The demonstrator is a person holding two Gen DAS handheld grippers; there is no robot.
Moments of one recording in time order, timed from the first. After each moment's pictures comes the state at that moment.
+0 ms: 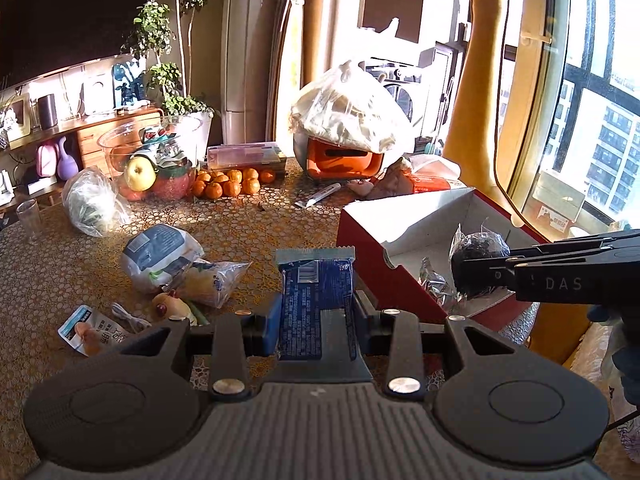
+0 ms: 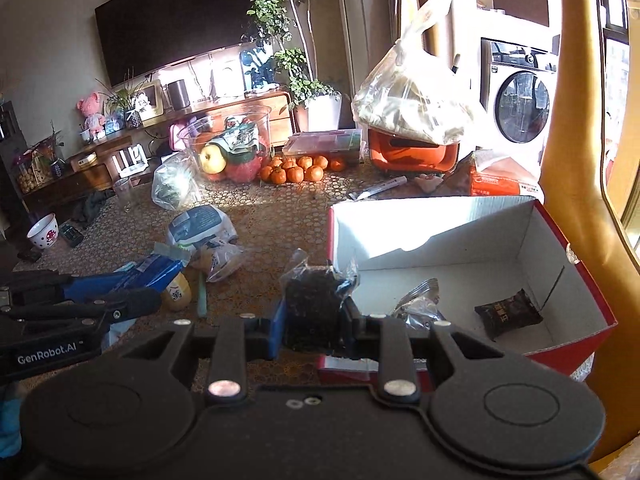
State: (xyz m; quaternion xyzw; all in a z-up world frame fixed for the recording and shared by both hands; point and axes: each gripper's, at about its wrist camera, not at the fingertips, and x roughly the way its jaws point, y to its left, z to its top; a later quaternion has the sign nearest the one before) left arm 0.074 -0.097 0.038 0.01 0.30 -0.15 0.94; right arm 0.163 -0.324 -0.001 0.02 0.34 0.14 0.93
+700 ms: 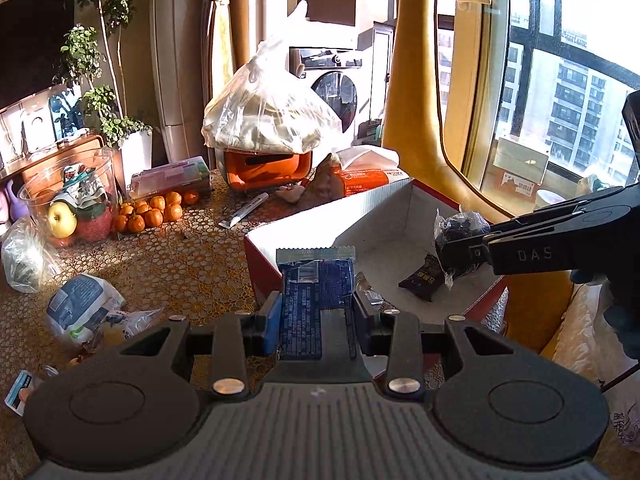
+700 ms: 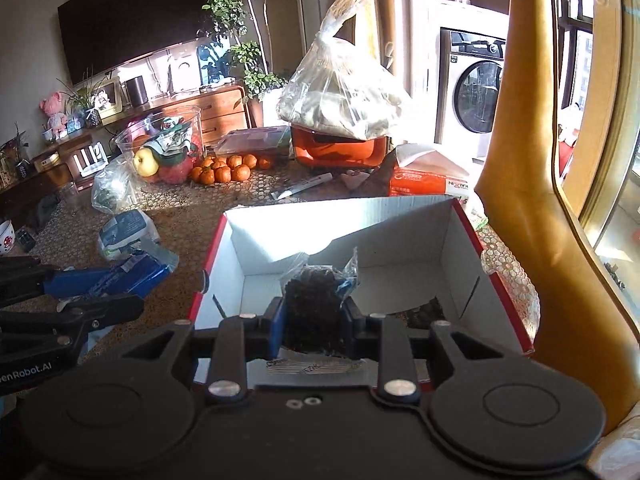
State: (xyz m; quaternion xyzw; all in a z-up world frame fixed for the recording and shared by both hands) left arm 0.113 -0.192 0.039 0.07 0.29 -0.22 0.93; right arm 0.196 -0.408 -0.005 0.02 0.35 0.09 0.93
